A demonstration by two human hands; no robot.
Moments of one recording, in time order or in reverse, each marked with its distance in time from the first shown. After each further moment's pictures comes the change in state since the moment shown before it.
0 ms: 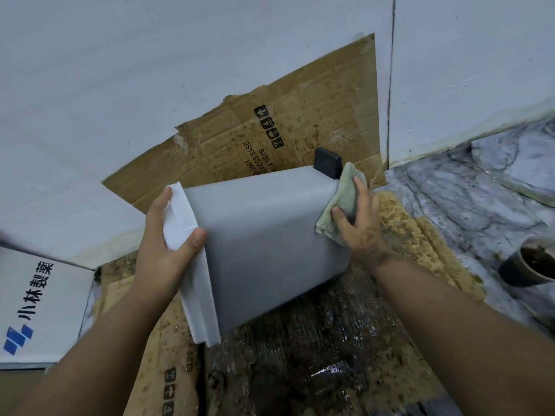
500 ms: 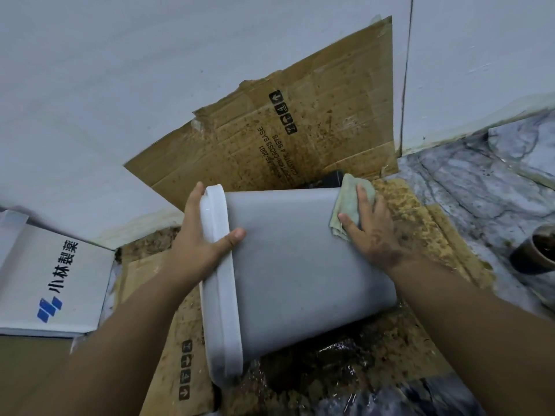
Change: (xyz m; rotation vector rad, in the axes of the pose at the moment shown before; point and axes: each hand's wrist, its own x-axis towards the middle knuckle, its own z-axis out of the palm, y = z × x) left_hand -0.011 -0.012 0.002 0.059 -0.195 -0.106; right_hand -0.026 0.018 -0.003 -0.512 -0.210 0.093
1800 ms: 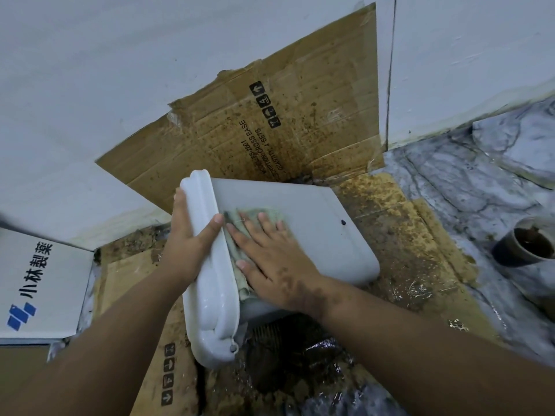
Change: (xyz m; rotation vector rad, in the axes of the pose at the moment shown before) left_hand 0.020 -0.018 0.031 -0.072 0.055 -0.030; right_hand -0.069 -0.118 0.036 -0.082 -0.295 -0.591
